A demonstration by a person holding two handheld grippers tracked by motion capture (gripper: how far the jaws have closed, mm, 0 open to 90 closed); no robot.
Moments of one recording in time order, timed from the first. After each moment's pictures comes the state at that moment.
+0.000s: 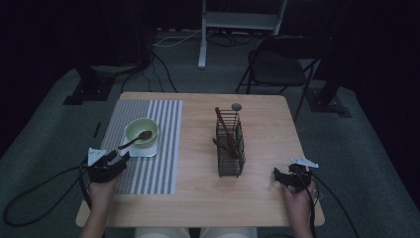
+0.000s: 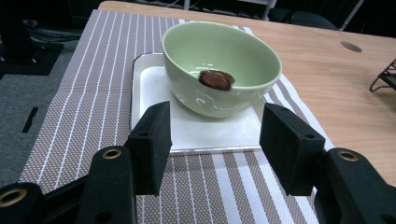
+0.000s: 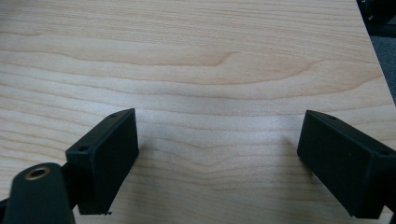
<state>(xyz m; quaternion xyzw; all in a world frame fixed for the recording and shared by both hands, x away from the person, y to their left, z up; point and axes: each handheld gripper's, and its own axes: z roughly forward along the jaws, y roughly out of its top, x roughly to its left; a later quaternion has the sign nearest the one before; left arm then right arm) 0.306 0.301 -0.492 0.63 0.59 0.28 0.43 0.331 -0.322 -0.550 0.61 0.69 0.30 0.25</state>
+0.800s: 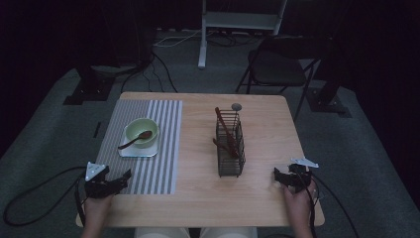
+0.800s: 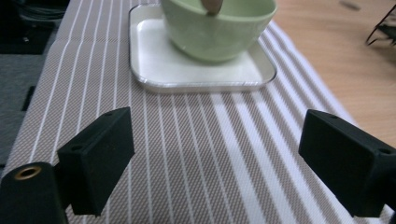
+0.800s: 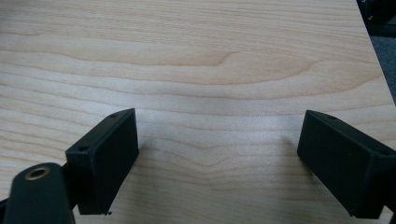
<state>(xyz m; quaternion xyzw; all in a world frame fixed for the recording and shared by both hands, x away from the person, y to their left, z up) 0.269 0.307 -0.513 0.66 0.58 0.26 0.40 0.331 -0.322 -0.550 0.61 0.69 0.30 0.25</state>
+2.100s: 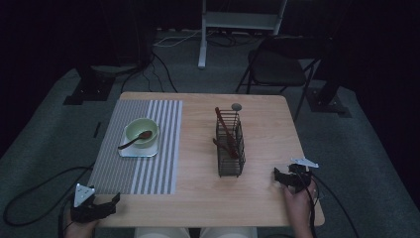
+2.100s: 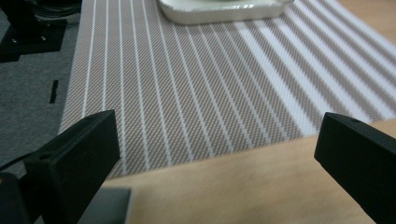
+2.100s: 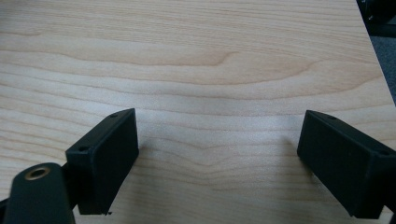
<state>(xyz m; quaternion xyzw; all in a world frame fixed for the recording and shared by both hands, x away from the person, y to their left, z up) 0.214 0.339 -0.540 0.70 0.55 0.27 0.36 0.331 -0.322 -0.550 0.61 0.69 0.30 0.25</state>
